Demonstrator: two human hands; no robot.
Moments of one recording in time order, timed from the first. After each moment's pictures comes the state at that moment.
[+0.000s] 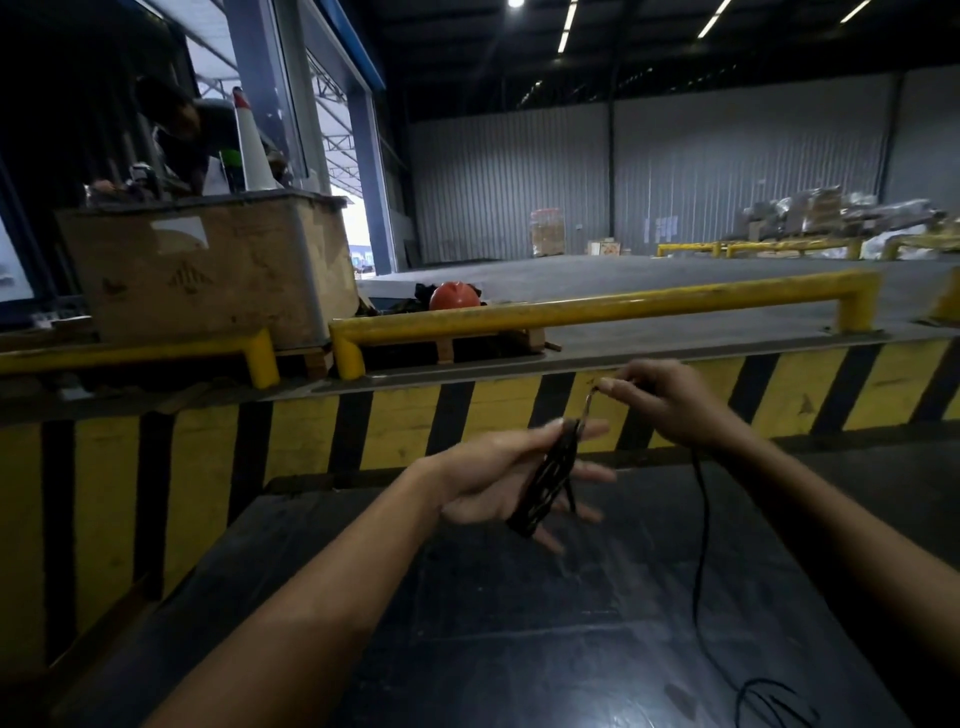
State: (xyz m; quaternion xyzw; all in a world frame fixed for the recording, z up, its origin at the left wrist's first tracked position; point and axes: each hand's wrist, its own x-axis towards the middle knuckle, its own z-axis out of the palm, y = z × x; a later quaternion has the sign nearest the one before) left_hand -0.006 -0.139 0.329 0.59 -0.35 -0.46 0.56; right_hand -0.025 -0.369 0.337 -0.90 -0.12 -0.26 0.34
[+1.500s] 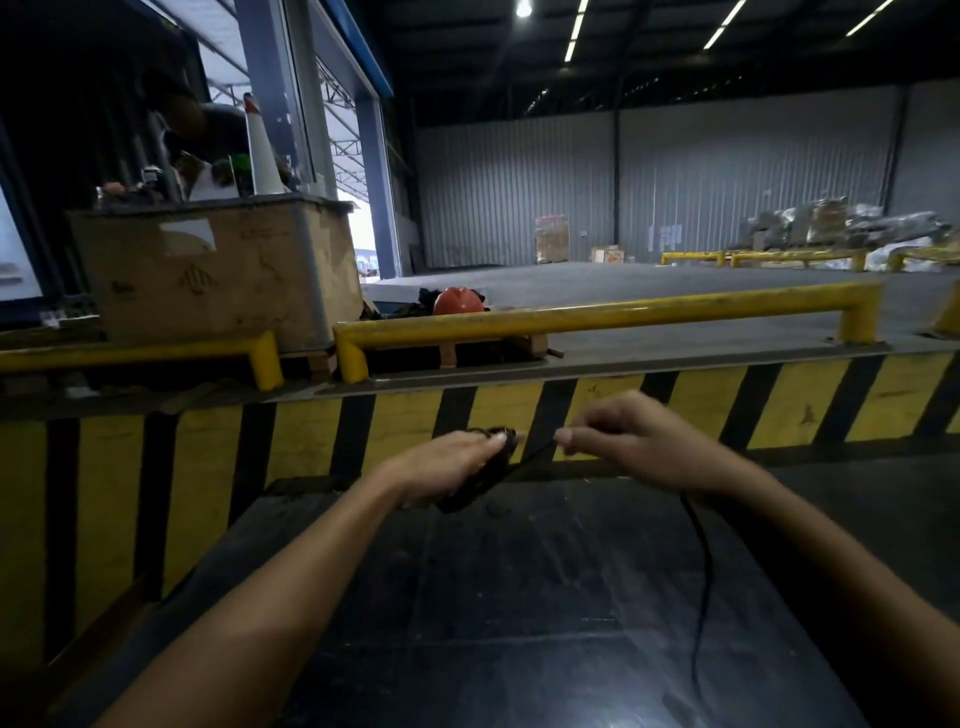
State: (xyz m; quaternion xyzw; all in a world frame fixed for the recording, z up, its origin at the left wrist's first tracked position) left_hand 0.018 -0.105 0.329 0.87 -0.27 -0.15 0.39; right_hand -0.078 -0.315 0.354 -0.90 -0.23 -0.12 0.36
